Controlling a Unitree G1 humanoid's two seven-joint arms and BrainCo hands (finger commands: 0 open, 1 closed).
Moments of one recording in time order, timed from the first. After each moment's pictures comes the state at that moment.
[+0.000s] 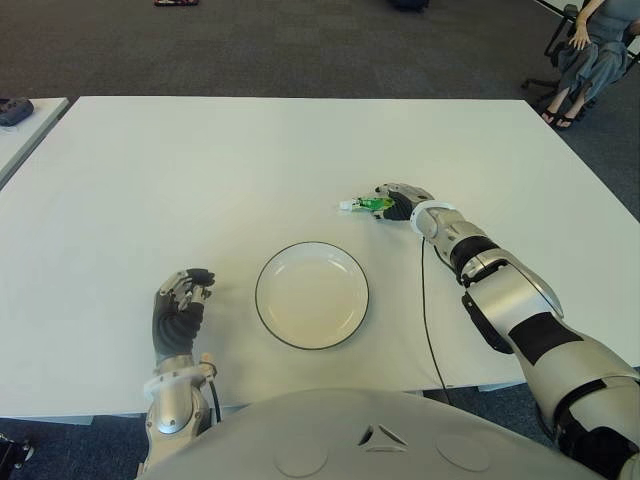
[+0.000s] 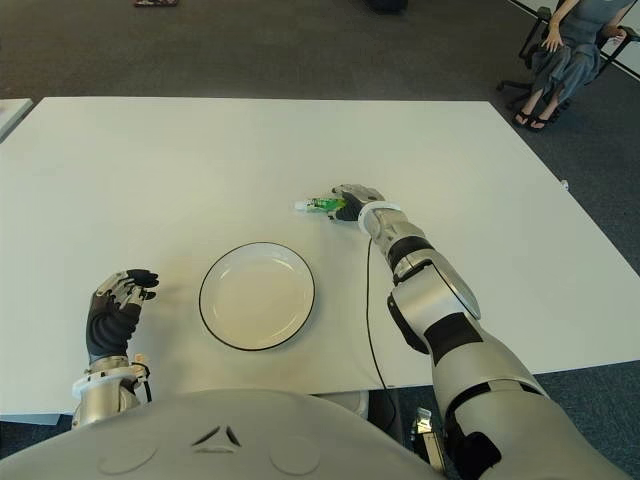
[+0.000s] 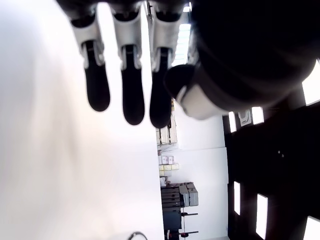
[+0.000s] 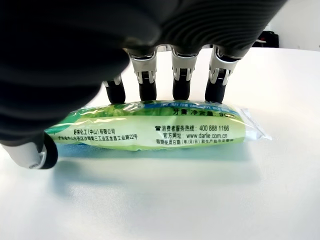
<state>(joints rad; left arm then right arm) 0.73 -0.05 0.03 -0.31 0.08 -0.17 0.20 -0.82 -0.29 0.57 1.35 -0.74 -0.21 -0.09</state>
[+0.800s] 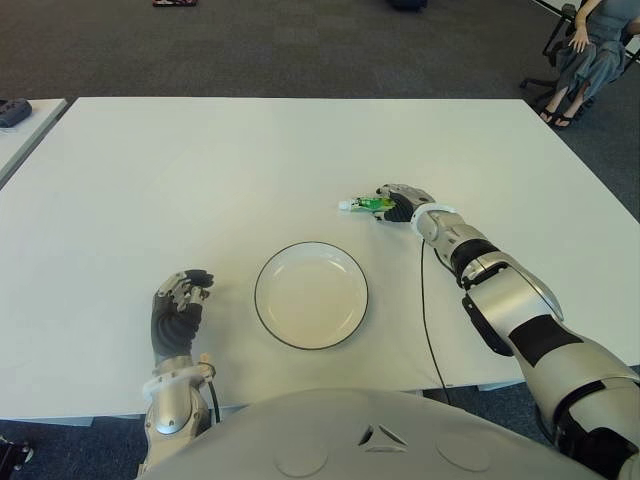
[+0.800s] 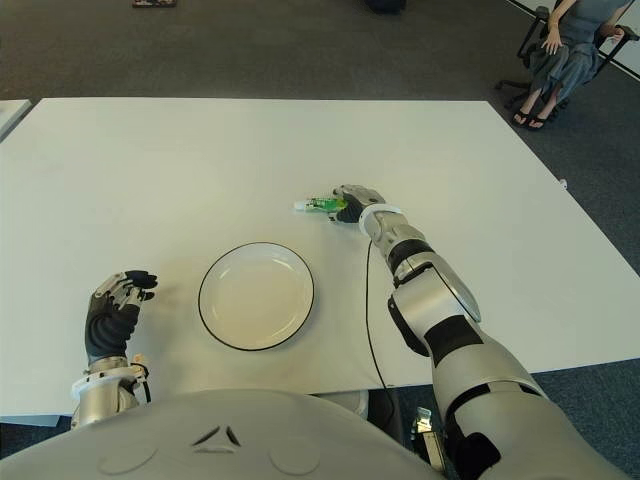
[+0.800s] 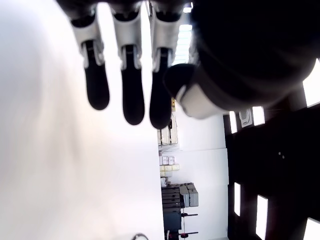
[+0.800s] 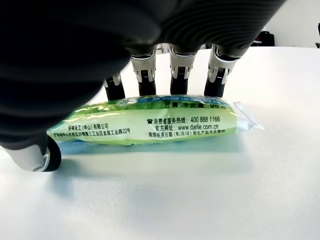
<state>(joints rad) 0.72 -0.06 0.04 -0.29 0.07 -0.18 0.20 -0.81 -0.29 0.57 1.35 -0.74 -0.21 -0.09</state>
